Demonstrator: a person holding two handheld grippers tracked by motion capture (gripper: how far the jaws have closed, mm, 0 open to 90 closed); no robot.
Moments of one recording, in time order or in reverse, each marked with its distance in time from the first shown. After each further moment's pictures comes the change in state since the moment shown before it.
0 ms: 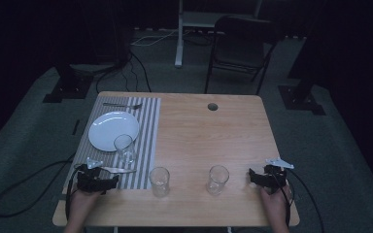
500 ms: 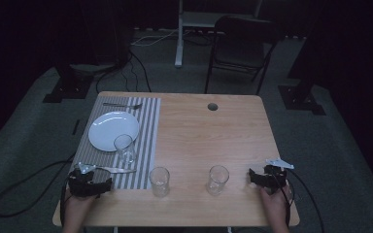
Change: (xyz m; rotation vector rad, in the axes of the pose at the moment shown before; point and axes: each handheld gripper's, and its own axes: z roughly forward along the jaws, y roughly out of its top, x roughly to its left) left arm 0.012 -0.015 -0.004 -0.008 0.089 -0.049; right arm 0.000 0.000 -0.001 0.001 -0.001 0.000
